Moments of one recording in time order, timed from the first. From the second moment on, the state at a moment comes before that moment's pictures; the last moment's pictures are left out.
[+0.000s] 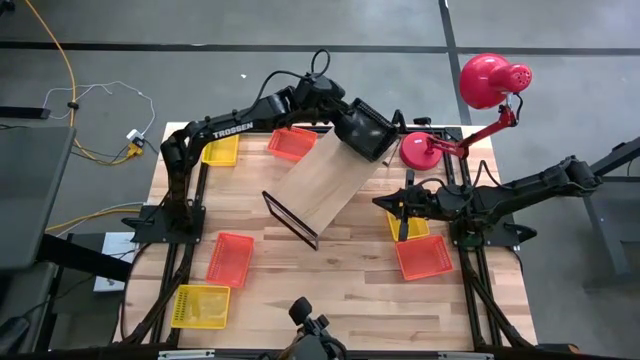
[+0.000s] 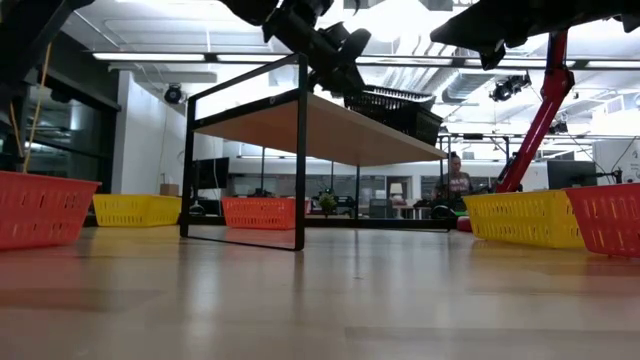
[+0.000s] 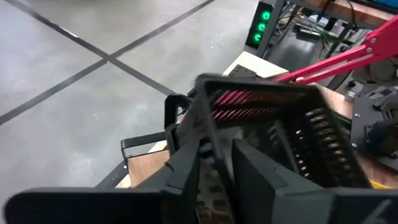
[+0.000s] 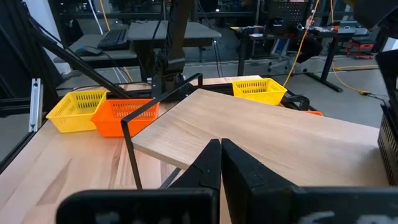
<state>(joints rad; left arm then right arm) 0.58 1.94 1.81 -0.36 -0.03 -0.13 0.21 0.86 0.48 0.24 0.39 0.05</state>
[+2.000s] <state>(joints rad) 0.19 0.64 0.41 0.30 0.09 -0.05 0.12 1.15 1.02 -1.07 0.32 0.48</state>
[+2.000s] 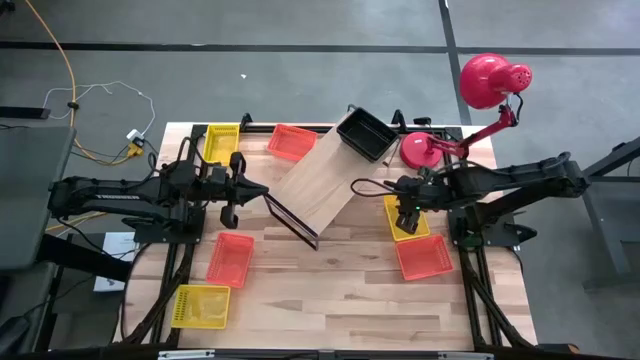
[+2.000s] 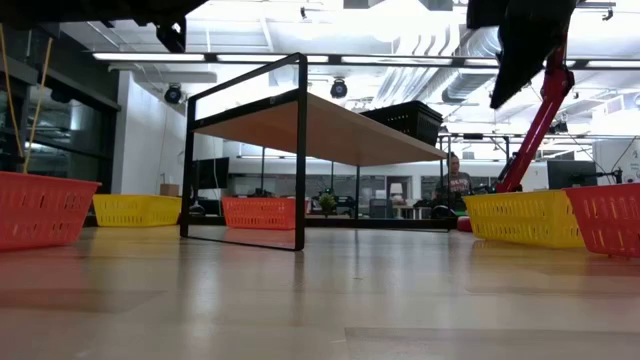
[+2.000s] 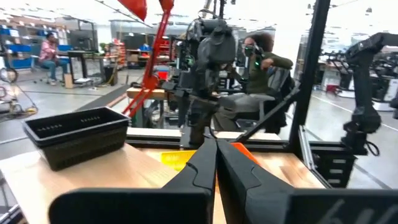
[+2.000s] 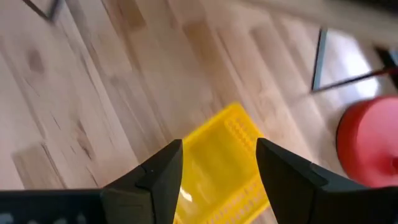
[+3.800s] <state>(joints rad) 0.14 0.65 0.39 0.30 0.07 -0.01 -0.11 1.38 0.93 -1.12 0.44 -0.13</state>
